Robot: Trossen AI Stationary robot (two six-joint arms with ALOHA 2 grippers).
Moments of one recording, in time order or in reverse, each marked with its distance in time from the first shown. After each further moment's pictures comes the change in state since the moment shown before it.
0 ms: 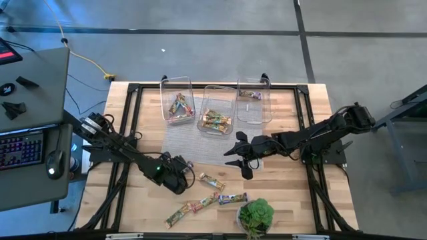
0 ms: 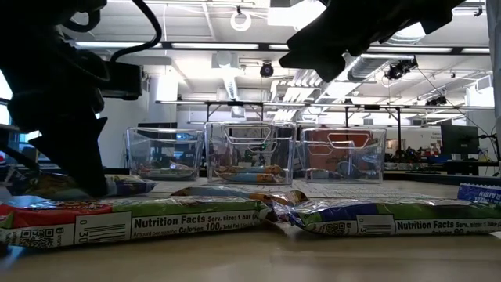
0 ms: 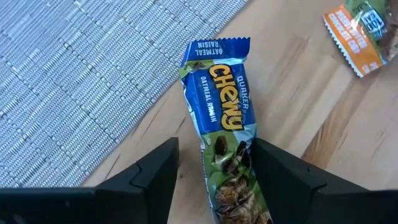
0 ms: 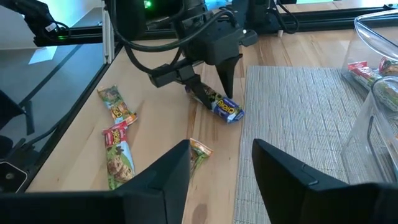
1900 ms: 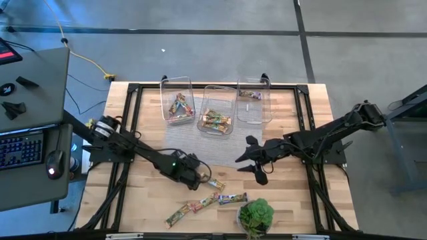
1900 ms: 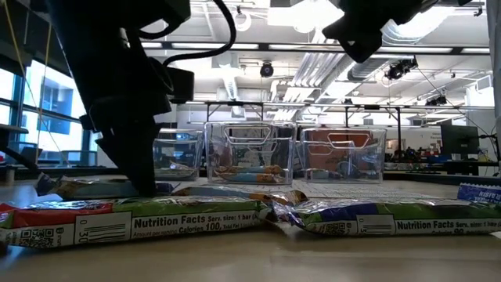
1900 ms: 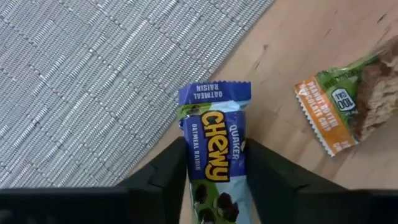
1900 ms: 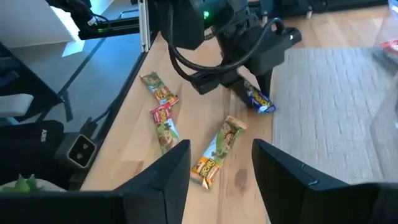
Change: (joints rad) left arm 0.135 0.140 0.216 -0.059 0.039 0.163; right arm 0.098 -0.186 0.001 -0.240 -0.012 0.105
